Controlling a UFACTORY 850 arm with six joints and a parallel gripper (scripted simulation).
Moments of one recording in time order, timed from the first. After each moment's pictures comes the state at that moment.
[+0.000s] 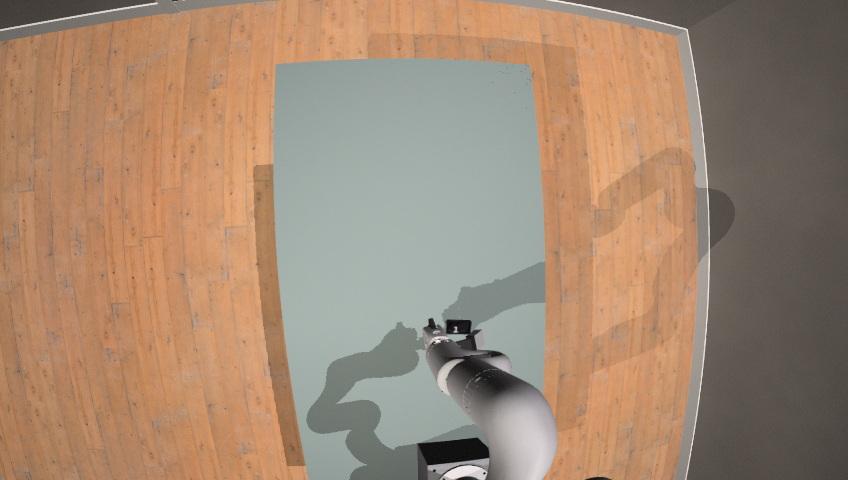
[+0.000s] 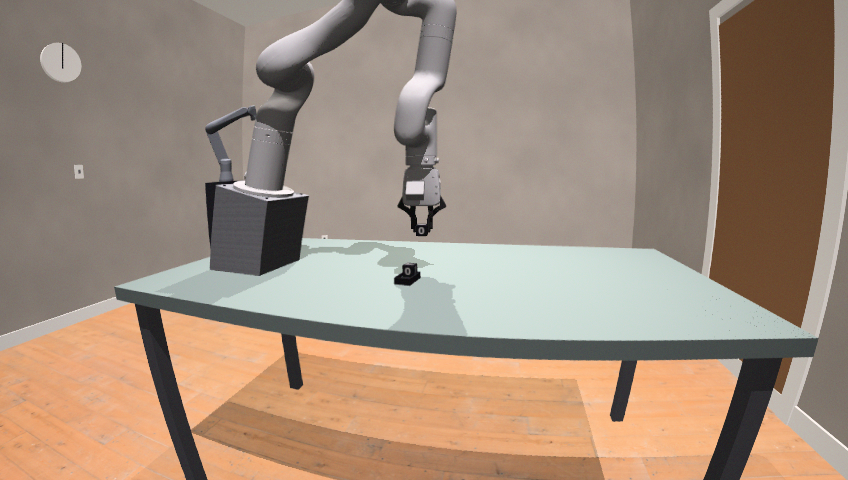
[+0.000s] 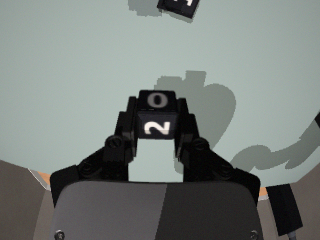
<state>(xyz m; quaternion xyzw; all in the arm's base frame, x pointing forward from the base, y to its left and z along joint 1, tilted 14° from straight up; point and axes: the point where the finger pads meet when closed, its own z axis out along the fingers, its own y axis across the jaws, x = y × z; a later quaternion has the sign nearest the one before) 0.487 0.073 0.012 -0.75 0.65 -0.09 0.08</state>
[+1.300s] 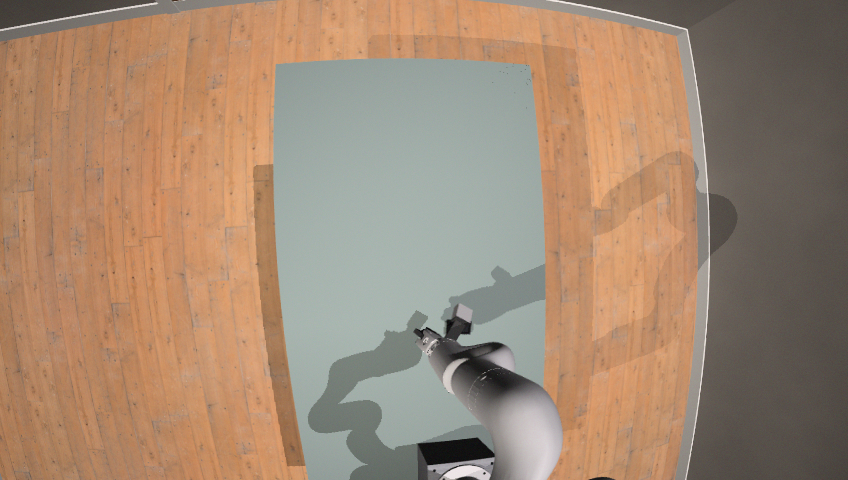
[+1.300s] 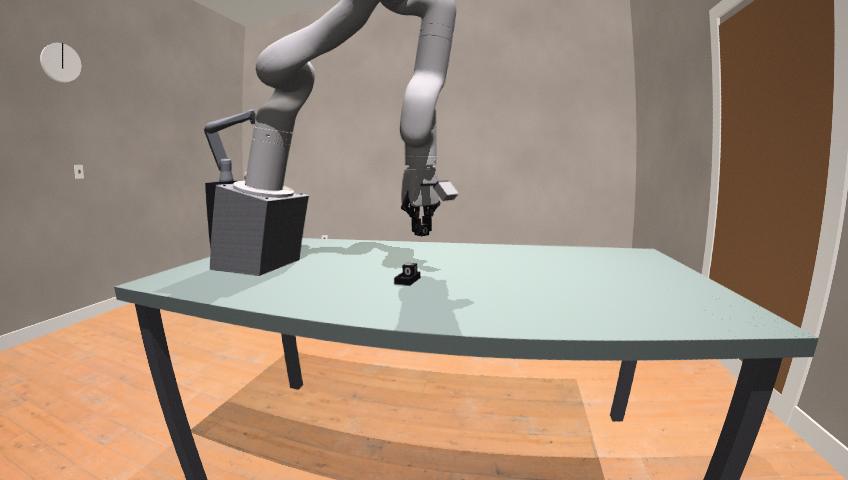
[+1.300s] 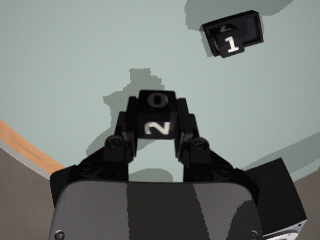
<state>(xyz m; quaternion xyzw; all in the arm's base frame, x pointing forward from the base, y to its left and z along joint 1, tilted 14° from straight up) 0.486 0.073 0.013 -0.95 0.29 -0.11 0.05</state>
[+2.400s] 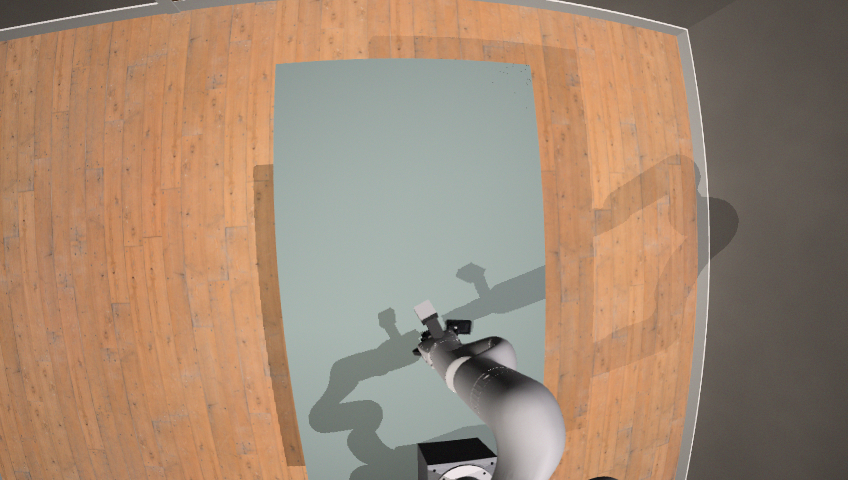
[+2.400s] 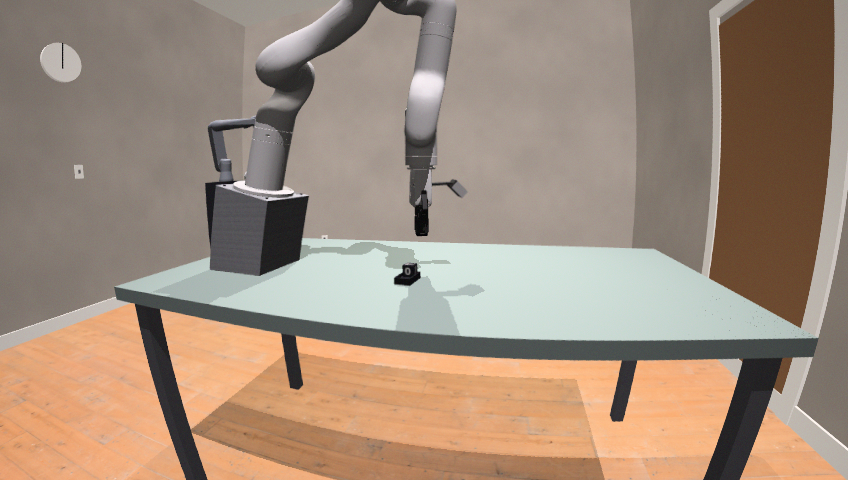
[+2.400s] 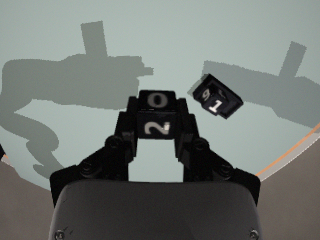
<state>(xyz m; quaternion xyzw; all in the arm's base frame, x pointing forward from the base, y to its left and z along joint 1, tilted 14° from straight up) 0.486 0.073 0.013 -0.97 -0.20 -0.12 0.00</state>
